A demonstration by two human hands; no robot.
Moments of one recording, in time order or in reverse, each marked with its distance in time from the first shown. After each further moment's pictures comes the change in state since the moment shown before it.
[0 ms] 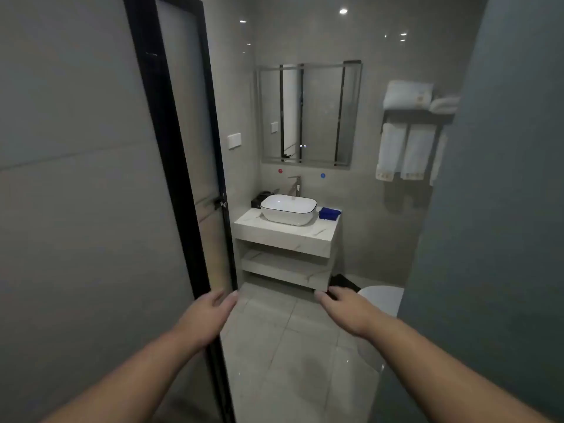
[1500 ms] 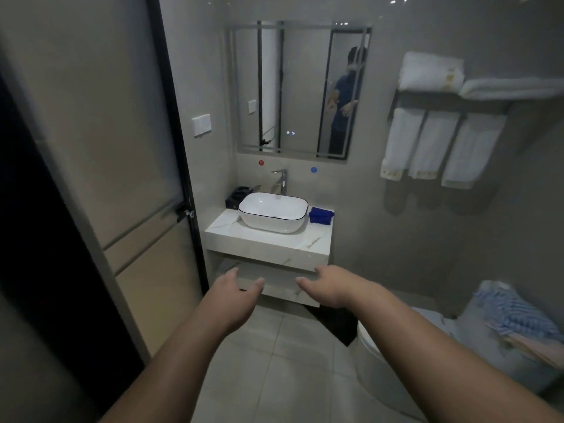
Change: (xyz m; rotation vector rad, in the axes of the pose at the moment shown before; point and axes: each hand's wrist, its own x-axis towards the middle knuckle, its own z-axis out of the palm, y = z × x) left_hand 0.394 0.052 0.033 0.025 -0.101 0.047; right_hand 0.370 -0.095 -0.052 -0.246 -0.092 0.150
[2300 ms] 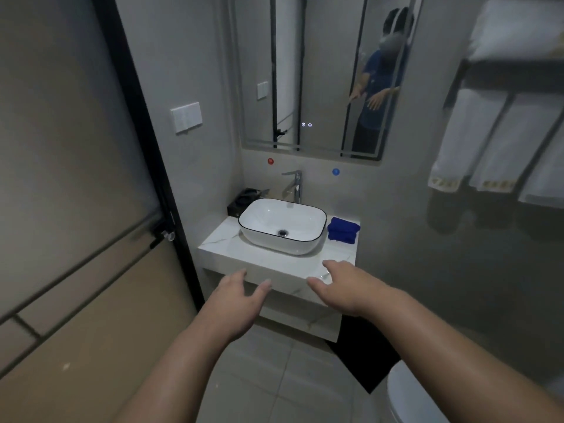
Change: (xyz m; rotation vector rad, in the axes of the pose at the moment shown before) left_hand 0.295 0.082 0.056 0.032 0.000 -0.034; right_hand 0.315 0.057 -0.094 -0.003 0.023 -0.114
